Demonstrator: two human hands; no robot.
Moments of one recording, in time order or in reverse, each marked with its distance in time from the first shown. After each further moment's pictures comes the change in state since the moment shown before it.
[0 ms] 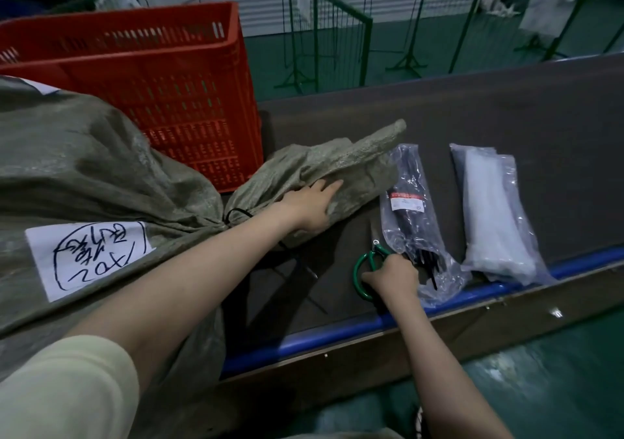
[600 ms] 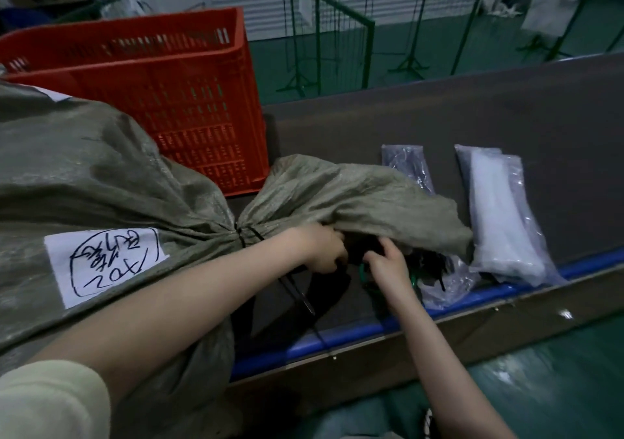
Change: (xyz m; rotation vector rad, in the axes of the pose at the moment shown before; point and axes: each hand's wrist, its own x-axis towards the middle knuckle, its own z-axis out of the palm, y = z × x) left_hand -0.027 0.017 0.023 0.443 -0.241 0.337; right_hand -0.031 -0.023 -0.012 0.772 -0.148 -0.150
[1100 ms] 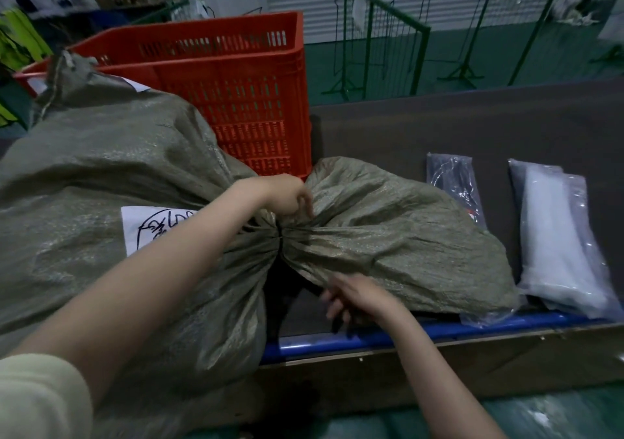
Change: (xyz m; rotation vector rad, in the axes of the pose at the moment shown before) left_hand -0.081 -0.099 0.000 -0.520 0.161 -0.325; right_hand -0.039 -0.020 0.056 -0.325 -0.713 0.199
